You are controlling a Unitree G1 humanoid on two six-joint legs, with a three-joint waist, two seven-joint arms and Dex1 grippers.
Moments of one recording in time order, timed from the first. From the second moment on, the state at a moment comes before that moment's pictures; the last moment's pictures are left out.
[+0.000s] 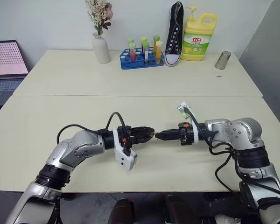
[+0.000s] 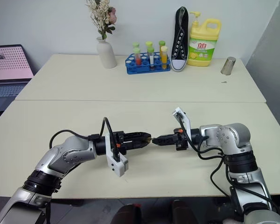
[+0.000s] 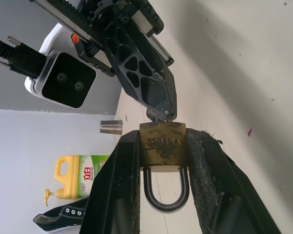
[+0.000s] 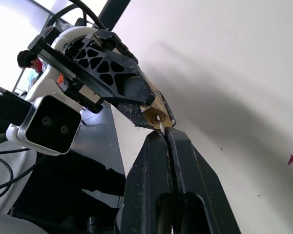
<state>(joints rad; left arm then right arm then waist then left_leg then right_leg) -0.44 0.69 -0.25 0.08 0.52 -0.93 -0.51 -0.68 -0.45 0.06 -0.01 0.83 1.37 0.84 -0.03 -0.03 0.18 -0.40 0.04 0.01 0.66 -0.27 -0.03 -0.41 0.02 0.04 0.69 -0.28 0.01</state>
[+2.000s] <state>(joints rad) -0.42 0.70 -0.26 0.08 0.59 -0.95 -0.42 -0.76 -0.37 -0.05 0.15 0.89 1.61 0.73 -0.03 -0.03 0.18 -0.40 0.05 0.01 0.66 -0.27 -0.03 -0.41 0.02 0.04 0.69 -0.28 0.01</state>
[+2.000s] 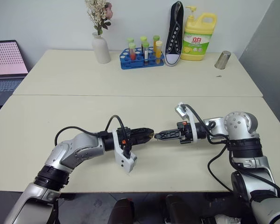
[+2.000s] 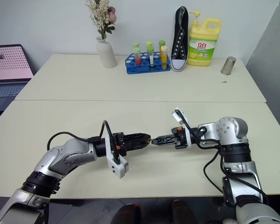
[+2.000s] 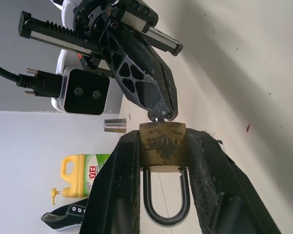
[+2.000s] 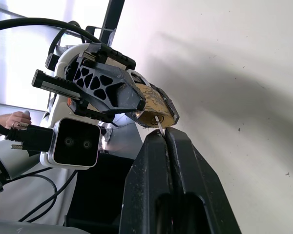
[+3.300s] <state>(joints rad) -0.39 0.67 -0.27 0.06 0.43 -0.88 -0.46 -0.49 -0.45 0.15 -0.21 0.65 0.84 0.92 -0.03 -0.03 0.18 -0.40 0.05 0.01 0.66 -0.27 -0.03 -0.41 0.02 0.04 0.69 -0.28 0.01</state>
